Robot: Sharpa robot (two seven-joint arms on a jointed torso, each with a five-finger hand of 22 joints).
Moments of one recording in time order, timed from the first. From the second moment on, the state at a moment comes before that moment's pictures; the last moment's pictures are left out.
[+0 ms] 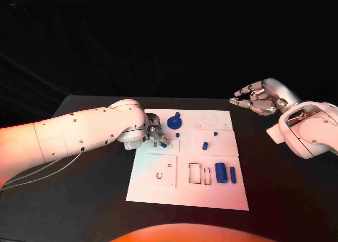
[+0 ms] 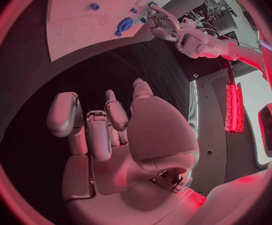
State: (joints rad) left arm 1.23 -0.68 -0.05 1.44 -1.01 0.14 -0.66; left_hand 1.10 -0.18 0.64 0.10 0.18 0.98 0.05 0.52 0.84 1.40 -0.05 1.21 1.14 1.46 -0.10 1.38 1.30 0.08 1.41 0.01 1.40 1.22; right arm 1.32 -0.99 -0.11 1.66 -1.04 -0.57 -0.09; right_hand 1.29 -0.04 -0.16 0.29 0.39 0.96 0.15 0.17 0.08 1.32 0.06 1.25 1.22 1.47 0.00 1.48 1.31 0.08 1.36 0.09 1.13 1.29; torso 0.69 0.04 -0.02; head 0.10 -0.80
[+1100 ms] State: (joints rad) left arm 1.23 -0.68 -0.05 1.43 -1.02 0.15 -0.67; left_hand 1.07 -0.13 0.31 0.22 0.17 1.05 0.00 0.52 0.84 1.40 -0.06 1.22 1.16 1.47 -0.11 1.38 1.30 0.08 1.41 0.01 1.40 1.23; right arm 1.31 -1.00 -0.11 1.66 -1.04 -0.57 -0.09; right_hand 1.29 -0.03 -0.18 0.29 0.36 0.96 0.15 0.18 0.08 1.32 0.06 1.25 1.21 1.47 0.00 1.48 1.31 0.08 1.36 0.09 1.12 1.29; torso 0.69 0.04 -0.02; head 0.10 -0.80
